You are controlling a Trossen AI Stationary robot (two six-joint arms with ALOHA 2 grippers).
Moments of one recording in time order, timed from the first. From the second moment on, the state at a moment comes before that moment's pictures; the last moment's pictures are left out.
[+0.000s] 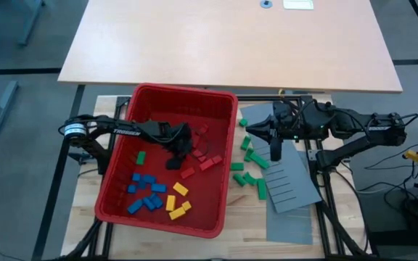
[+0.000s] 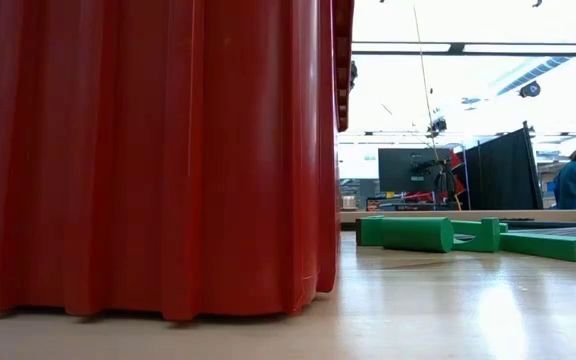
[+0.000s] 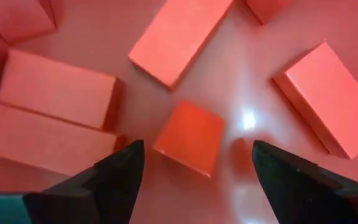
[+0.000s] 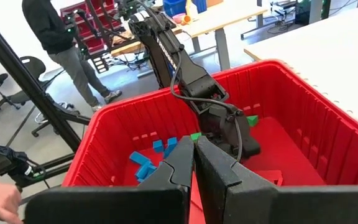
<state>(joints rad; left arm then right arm) 0.27 1.59 0.83 -0.45 0.14 0.37 0.12 1.10 1.37 -0.49 0.21 0.35</state>
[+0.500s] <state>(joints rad) 0.27 1.59 0.83 -0.40 0.14 0.44 0.12 1.10 1.37 -0.49 0.25 0.38</state>
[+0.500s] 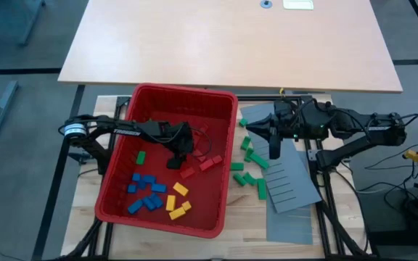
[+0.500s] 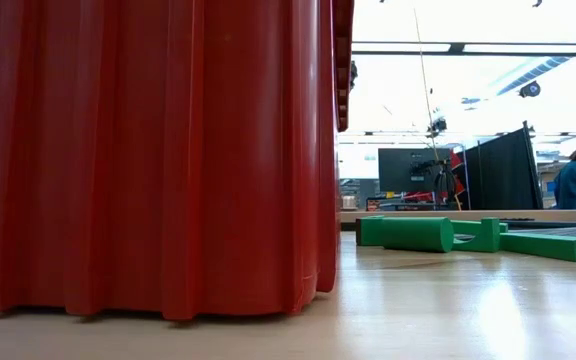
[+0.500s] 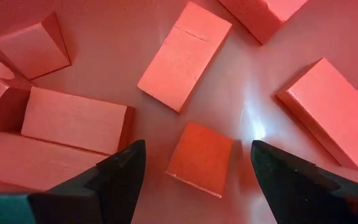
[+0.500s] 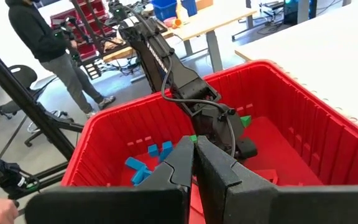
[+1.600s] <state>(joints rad) 0.24 1.66 0.83 -0.38 0.19 0.42 0.12 1.10 1.37 -0.49 0.26 0.39</state>
